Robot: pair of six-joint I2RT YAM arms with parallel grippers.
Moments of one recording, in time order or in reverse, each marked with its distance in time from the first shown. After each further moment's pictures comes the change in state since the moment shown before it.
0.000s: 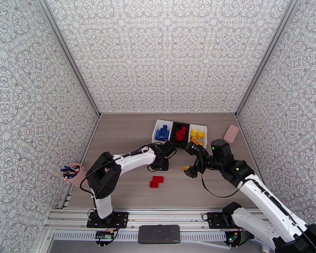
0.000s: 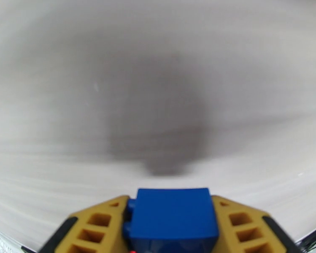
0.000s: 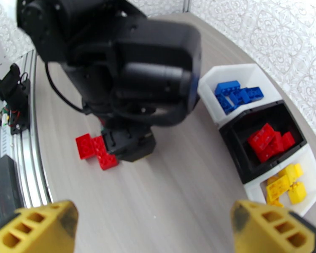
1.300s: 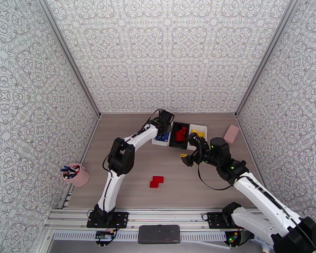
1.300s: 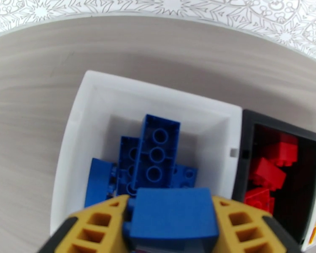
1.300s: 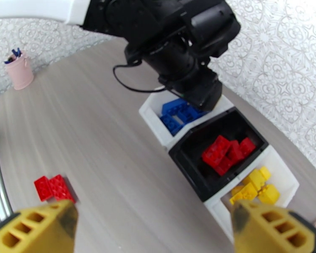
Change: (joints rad) left arm 0.241 0.461 0.671 0.261 -0.150 0.175; right arm 0.000 0.038 -0.056 0.288 0.206 0.157
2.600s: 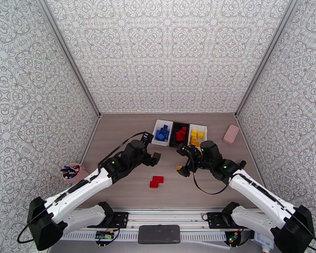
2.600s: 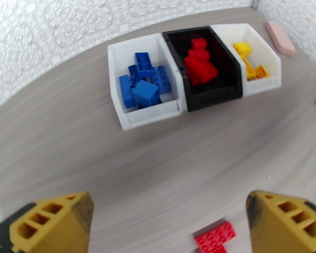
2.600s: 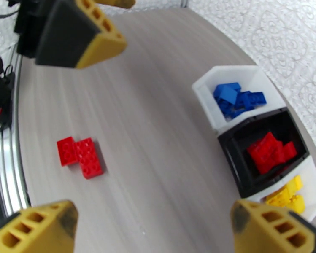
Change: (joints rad) left arm -0.192 -1.241 -1.143 0.159 0.050 0.447; right arm 0.132 0.095 0.002 -0.117 -0.079 -0.175
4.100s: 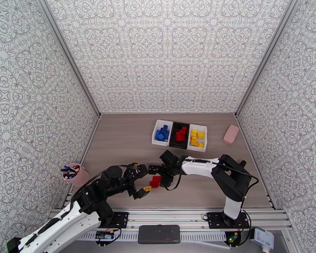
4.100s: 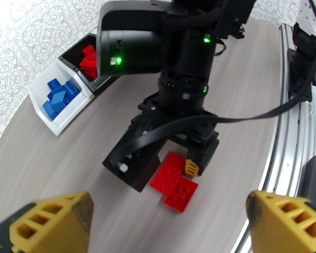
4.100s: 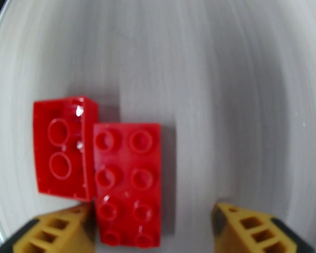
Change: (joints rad) left arm -0.023 -0.518 -0.332 -0.112 0.406 0.365; right arm 0.280 0.758 0.261 0.004 0.085 -0.155
